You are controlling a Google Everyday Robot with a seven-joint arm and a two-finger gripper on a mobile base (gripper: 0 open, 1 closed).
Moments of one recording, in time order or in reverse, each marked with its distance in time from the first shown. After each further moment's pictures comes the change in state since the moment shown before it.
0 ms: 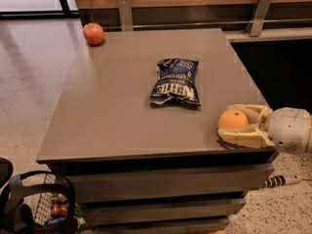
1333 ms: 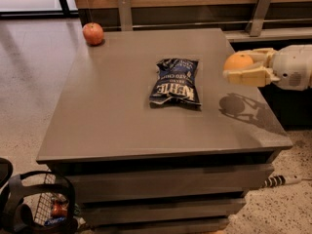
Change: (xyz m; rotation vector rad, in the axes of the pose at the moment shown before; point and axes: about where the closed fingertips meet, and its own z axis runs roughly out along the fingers) arm -0.083 -0.106 0.007 0.059 0.019 0.003
